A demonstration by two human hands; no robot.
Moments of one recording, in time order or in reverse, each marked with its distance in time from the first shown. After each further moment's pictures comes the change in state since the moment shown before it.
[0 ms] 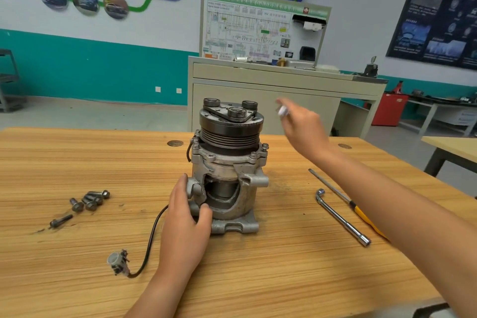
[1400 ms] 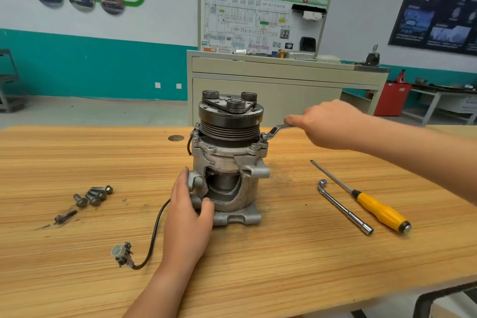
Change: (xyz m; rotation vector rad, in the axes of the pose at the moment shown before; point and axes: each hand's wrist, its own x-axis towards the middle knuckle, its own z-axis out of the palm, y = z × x) left_hand 0.000 -0.002 0.000 0.001 -0.004 -0.003; right_hand -0.005 0.006 -0.044 -0.768 -0.526 -0.262
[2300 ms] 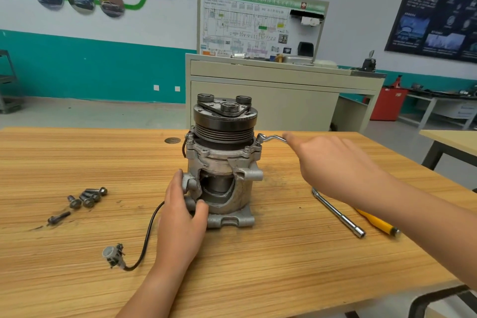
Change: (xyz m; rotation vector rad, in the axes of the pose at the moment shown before) left_hand -0.001 0.000 0.002 0.014 0.016 -0.005; right_hand -0.059 -0.044 -0.022 0.238 0.091 0.199
